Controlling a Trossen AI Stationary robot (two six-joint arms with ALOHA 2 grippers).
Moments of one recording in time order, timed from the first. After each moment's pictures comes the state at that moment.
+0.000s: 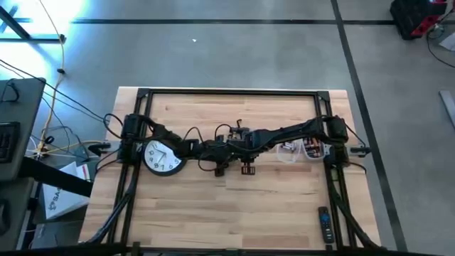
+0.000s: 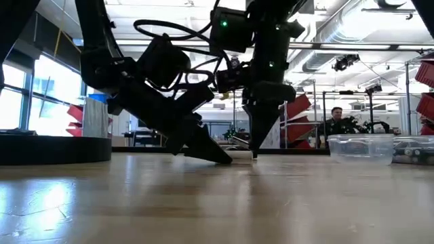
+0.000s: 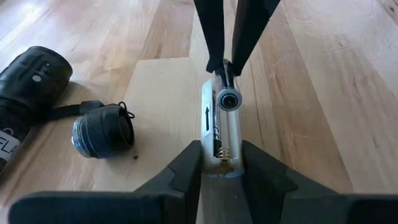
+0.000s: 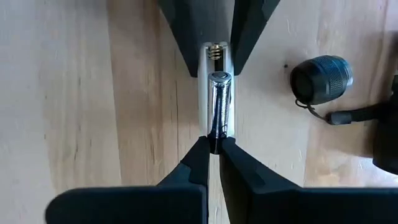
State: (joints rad) left arm 0.00 2.01 0.73 0.70 -0.08 0.07; right arm 0.01 2.00 1.42 -0.81 0.11 -0.01
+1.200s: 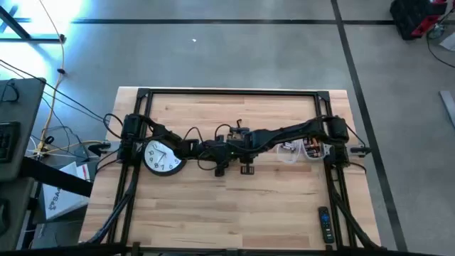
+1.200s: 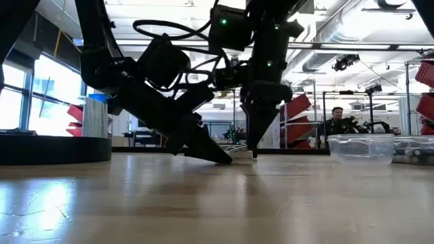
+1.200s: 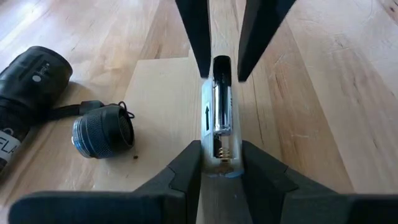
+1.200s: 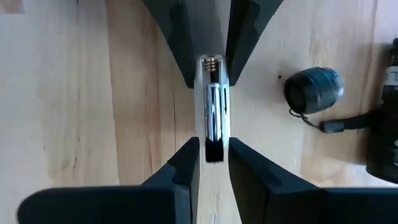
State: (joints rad) left arm 0.00 2.01 0.73 0.70 -0.08 0.07; right arm 0.01 1.98 1.42 -0.79 0.11 -0.01
